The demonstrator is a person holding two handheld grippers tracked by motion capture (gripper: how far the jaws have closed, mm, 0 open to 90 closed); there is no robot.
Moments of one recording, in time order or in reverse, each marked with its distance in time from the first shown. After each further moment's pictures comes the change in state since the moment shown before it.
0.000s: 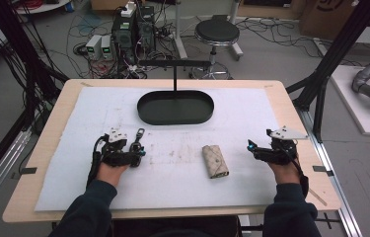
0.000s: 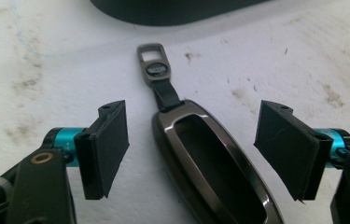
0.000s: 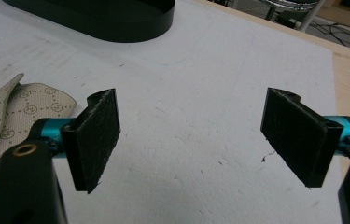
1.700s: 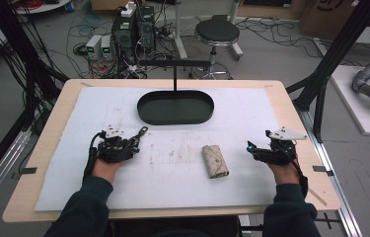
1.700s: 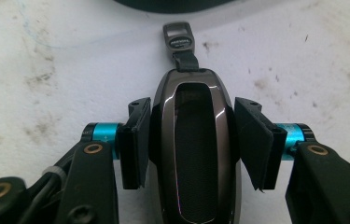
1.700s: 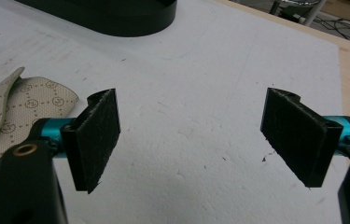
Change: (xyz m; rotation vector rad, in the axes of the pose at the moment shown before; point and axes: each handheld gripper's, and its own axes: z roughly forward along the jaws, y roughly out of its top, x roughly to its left) left arm 0.020 0.008 -0.003 0.031 -0.011 0.015; right arm 0.000 -0.002 0.002 0.016 0.006 -0.003
